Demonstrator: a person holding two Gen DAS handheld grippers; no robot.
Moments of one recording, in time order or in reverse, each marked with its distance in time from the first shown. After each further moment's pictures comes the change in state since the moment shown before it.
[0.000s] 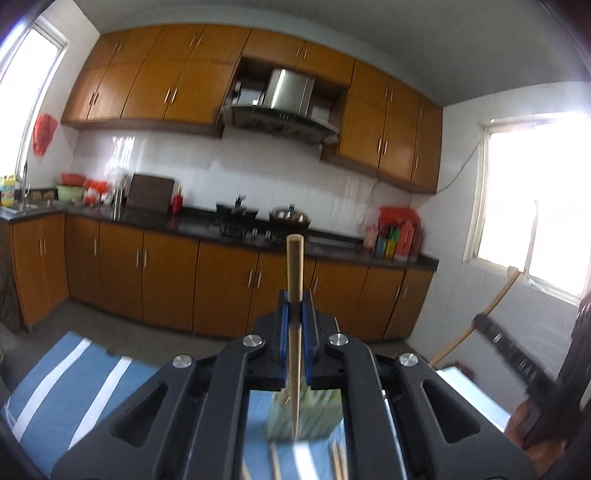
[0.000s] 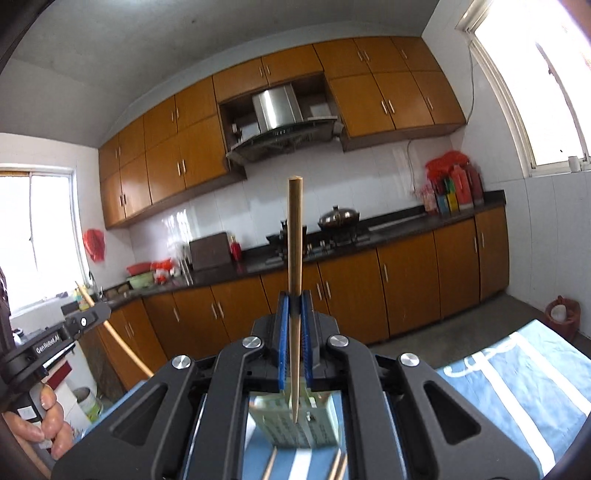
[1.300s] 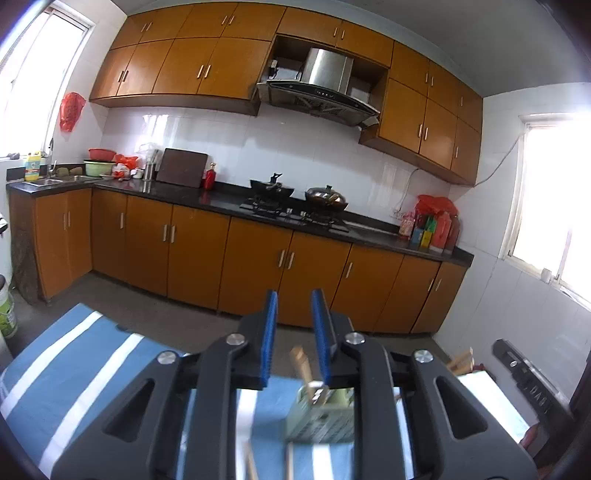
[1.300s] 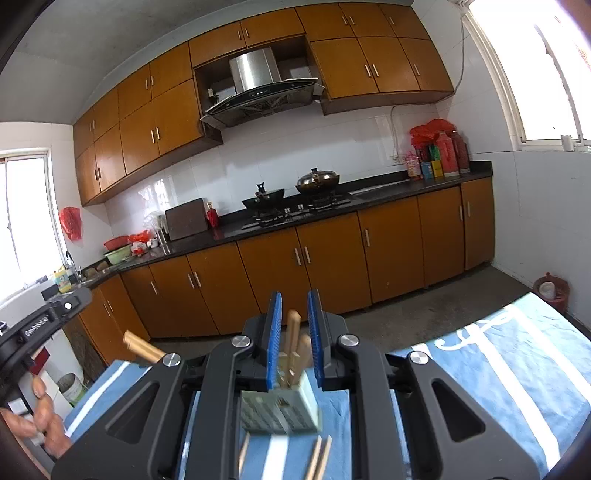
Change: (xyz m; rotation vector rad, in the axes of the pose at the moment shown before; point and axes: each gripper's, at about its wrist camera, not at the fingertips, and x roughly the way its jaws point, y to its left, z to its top) left arm 0.050 0.036 -0.038 -0.063 0.100 0.146; right arm 0.032 -0.024 -0.035 0.006 0.162 -0.092
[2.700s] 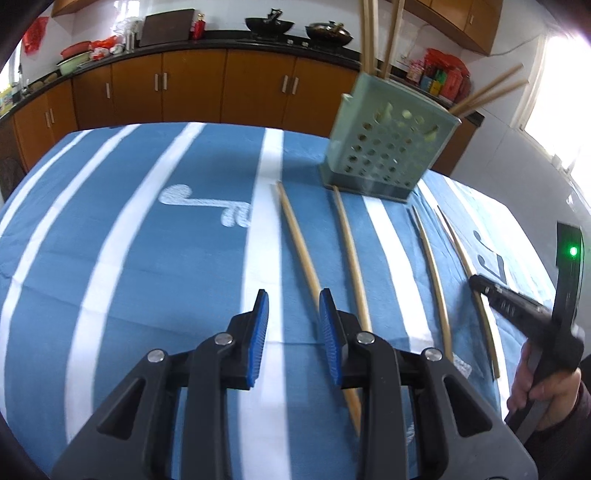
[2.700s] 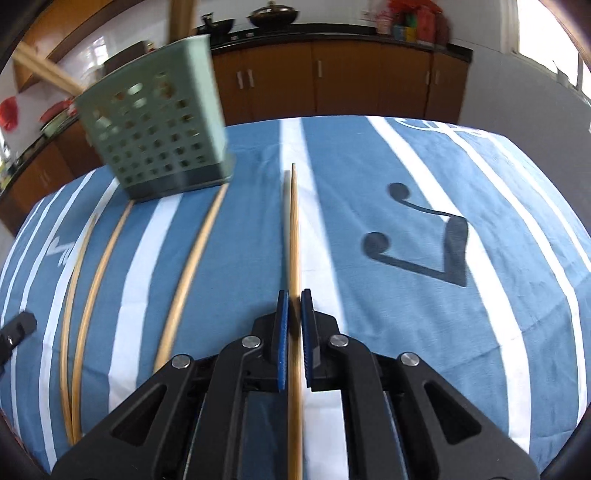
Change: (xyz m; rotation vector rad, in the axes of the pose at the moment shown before) left arm 0.013 0.047 -0.214 0.054 0.619 -0.019; right arm 0.056 -0.049 -0.194 -0.035 0.601 -0.240
